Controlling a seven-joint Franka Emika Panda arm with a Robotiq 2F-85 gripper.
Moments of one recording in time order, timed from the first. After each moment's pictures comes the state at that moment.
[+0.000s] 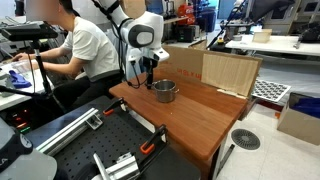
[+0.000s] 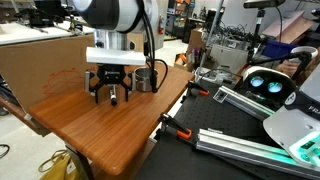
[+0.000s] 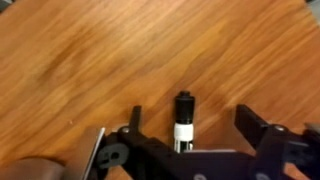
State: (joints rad) arm 0.22 0.58 0.04 -2.09 0.36 2.58 0.57
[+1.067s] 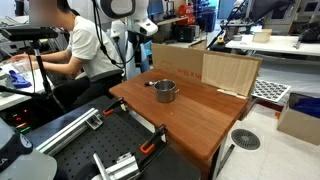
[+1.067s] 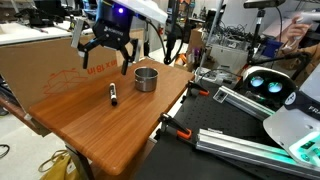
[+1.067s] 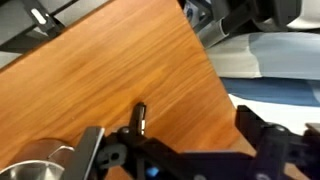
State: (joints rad) arm 0.16 0.19 0.14 -2.33 0.55 2.58 0.37
